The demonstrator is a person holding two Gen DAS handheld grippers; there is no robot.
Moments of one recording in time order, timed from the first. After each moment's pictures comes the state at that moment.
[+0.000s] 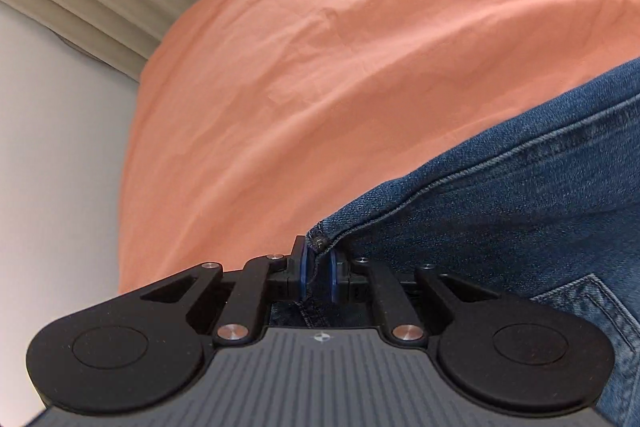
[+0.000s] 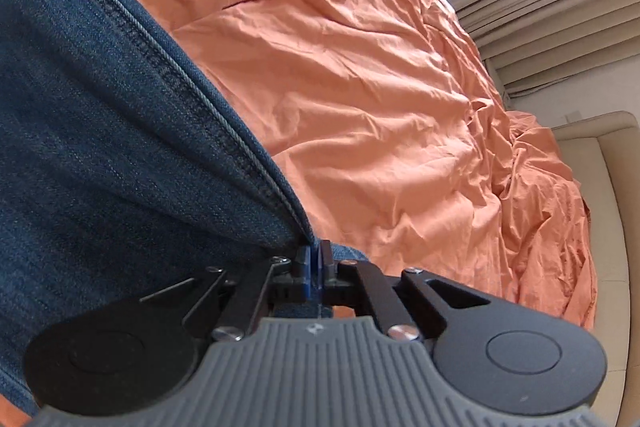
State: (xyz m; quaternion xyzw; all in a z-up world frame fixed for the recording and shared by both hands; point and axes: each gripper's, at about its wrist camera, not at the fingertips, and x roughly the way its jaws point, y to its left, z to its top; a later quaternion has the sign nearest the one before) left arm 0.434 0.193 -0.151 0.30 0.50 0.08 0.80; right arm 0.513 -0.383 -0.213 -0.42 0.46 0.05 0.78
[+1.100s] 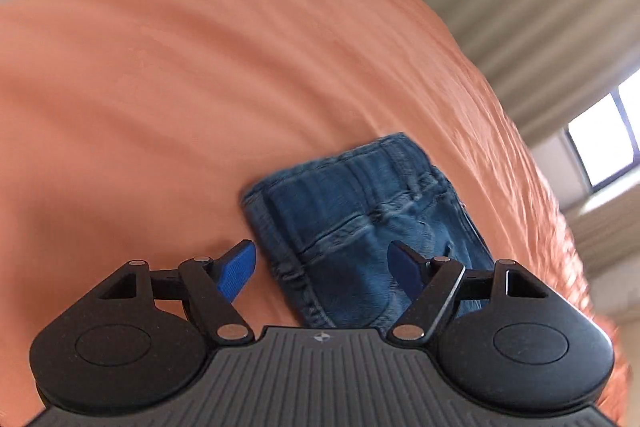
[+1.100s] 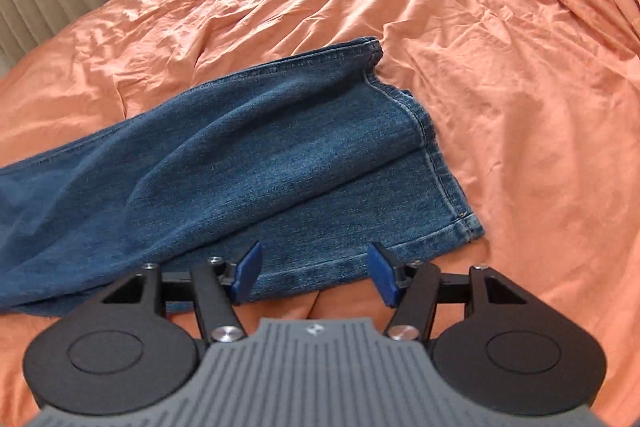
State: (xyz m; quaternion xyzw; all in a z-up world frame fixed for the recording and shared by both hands) left arm 0.194 0.384 -0.151 -0.44 0.33 0.21 0.81; right arm 0.337 -0.451 -0.170 0.14 0.46 -0.03 0.87
